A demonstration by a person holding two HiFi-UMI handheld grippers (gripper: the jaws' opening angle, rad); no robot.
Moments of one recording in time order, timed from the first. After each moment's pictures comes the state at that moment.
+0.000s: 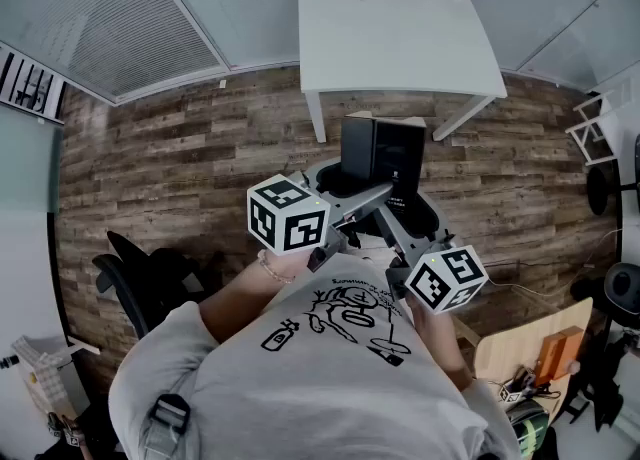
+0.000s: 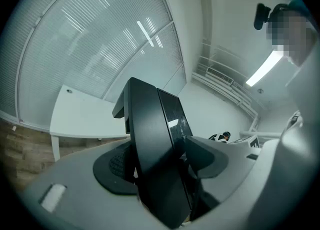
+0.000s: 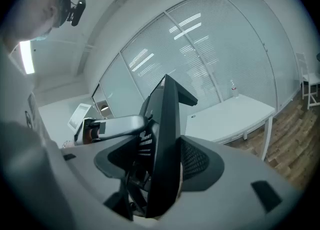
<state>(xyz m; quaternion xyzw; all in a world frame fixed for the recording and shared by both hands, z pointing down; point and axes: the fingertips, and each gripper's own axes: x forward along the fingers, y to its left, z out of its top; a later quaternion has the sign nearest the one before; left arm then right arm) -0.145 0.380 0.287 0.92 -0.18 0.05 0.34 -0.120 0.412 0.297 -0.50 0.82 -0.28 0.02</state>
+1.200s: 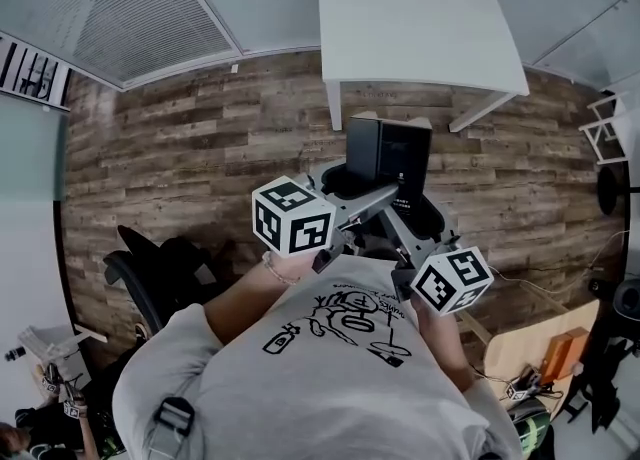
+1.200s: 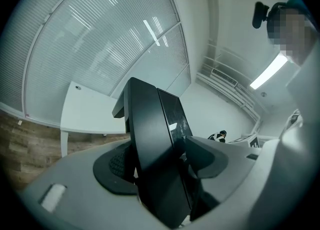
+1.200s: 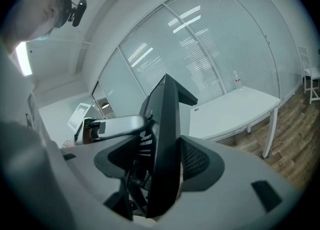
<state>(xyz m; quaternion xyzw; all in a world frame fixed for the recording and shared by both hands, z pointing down) -0.194 0.361 0.310 0.91 -0.19 0.06 0.36 -0.169 0.392 0.318 -0.49 0.82 -0.30 0.00</state>
